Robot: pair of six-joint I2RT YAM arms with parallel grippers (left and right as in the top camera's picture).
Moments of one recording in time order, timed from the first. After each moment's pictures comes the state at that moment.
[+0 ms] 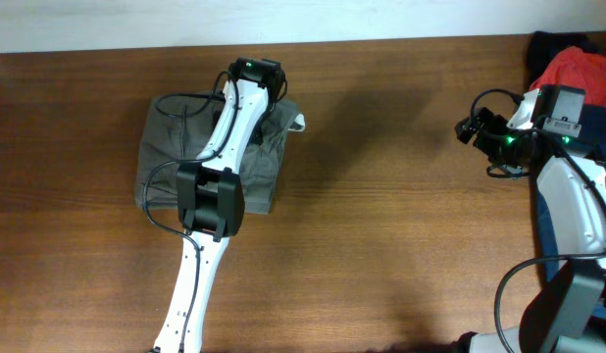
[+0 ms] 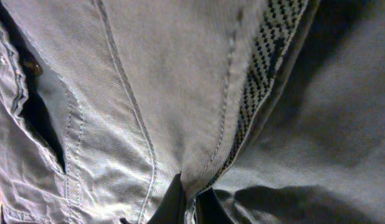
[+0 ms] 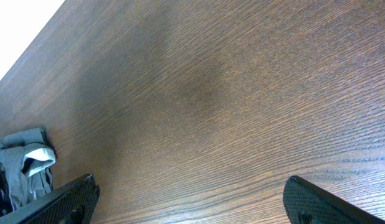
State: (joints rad) left arm -0.31 2.82 2.73 -1.68 -0.51 -0.51; right arm -0.31 1.63 1.22 -0.60 -0.34 0.36
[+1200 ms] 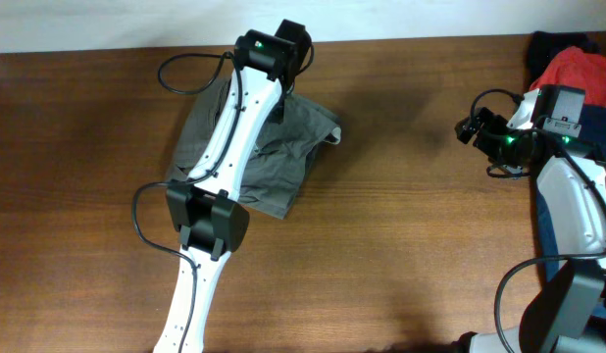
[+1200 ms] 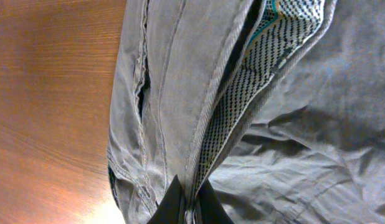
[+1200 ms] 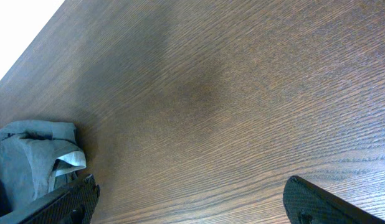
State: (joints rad) left arm -0.42 2.54 2.74 -1.69 -0.47 -0.36; right arm -0.31 1.63 1.22 -0.60 -0.34 0.36
